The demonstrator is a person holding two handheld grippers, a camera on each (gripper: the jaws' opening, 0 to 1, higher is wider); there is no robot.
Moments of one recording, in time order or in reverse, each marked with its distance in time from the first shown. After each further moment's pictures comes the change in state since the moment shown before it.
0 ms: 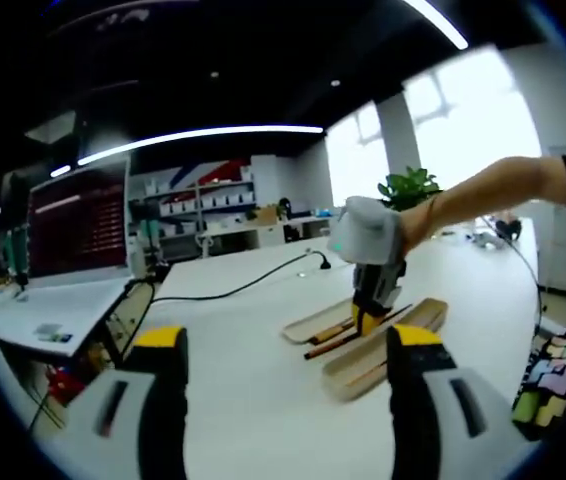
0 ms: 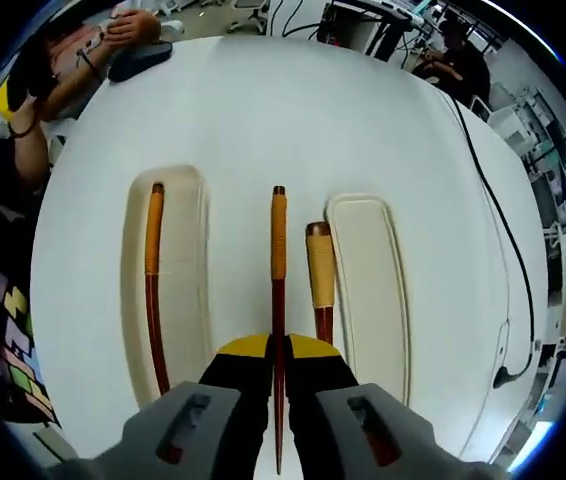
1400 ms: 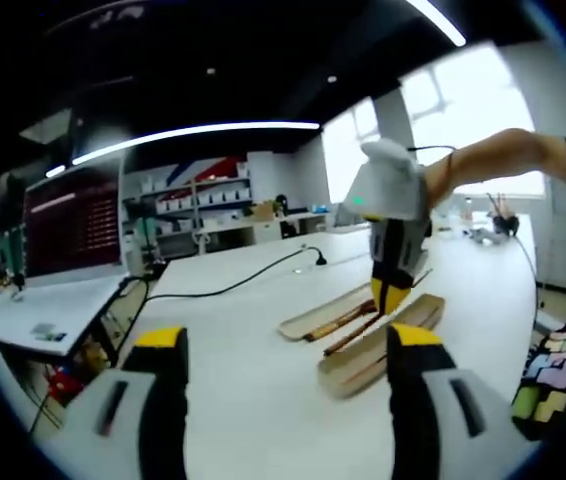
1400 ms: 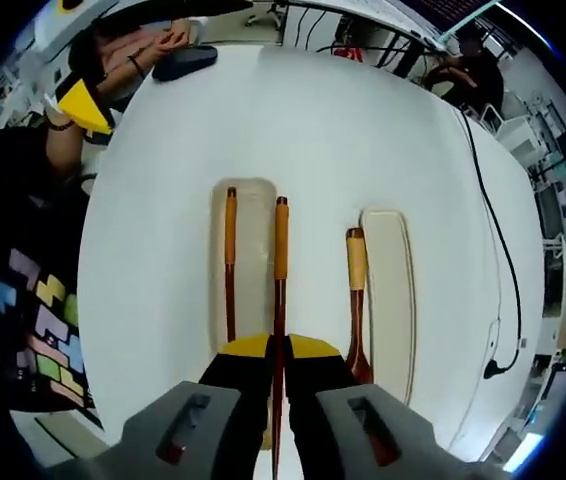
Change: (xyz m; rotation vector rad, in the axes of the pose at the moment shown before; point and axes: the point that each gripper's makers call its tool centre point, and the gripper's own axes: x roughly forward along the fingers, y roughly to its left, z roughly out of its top) left arm -0.003 -0.010 -0.007 0.009 0.019 -0.016; right arm -0.045 0.054 0.003 -0.057 0.032 0.037
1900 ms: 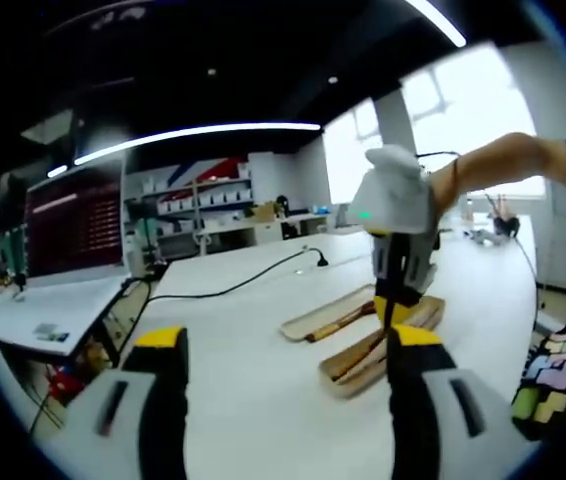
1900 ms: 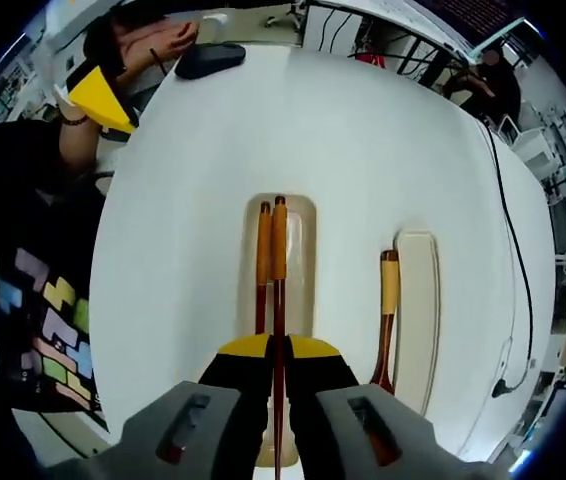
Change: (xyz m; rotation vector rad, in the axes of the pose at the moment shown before) left arm -0.001 0.003 0.003 -0.003 -0.007 0.008; right arm 0.012 0.011 0.013 -0.045 -0.012 0.059
